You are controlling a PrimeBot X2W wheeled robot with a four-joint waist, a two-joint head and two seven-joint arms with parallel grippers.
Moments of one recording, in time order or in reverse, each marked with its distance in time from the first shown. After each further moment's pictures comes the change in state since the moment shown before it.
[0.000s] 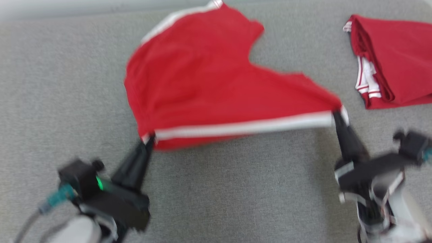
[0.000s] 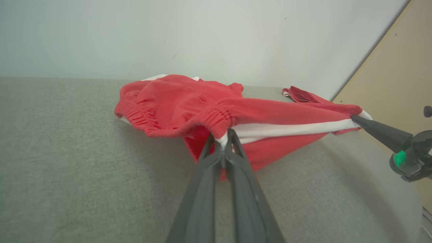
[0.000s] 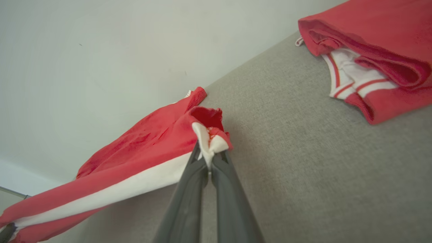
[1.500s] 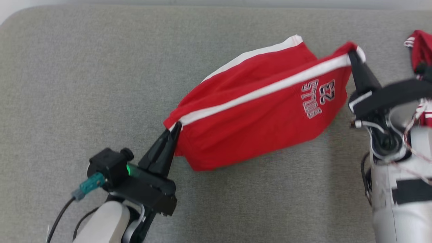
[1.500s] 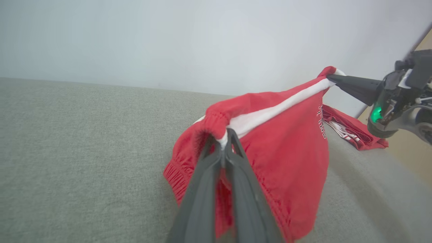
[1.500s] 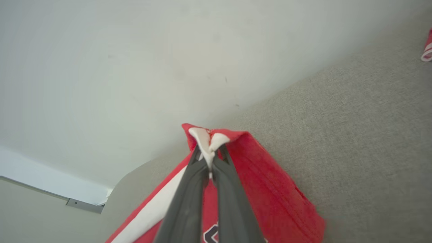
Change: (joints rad) left arm 0.030 -0.267 0.136 0.150 0.226 -0.153 -0.001; right arm -0.233 0.173 -0.310 0.032 -0.151 0.001 0.319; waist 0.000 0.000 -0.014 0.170
